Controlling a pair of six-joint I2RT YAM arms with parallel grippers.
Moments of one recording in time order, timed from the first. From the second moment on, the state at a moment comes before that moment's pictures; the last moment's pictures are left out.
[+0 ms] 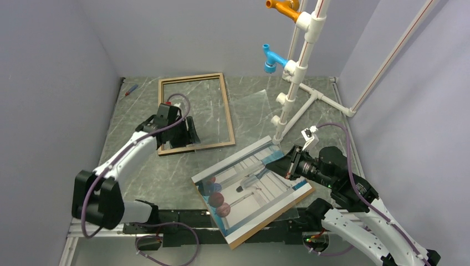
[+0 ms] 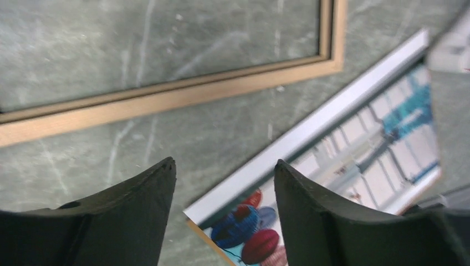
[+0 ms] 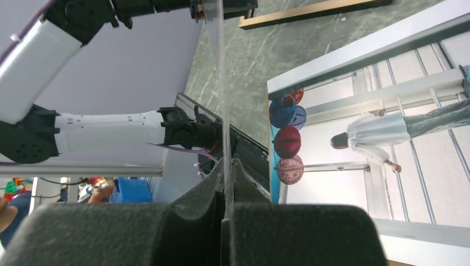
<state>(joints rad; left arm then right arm) -0.31 1.28 0.93 -0.55 0.19 -0.51 0.72 0.48 0.77 -0.60 -0.21 0.90</state>
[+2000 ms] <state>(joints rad) -0.60 1.84 1.18 -0.49 -0.10 -0.09 0.72 0.48 0.77 -0.77 -0.08 0.93</state>
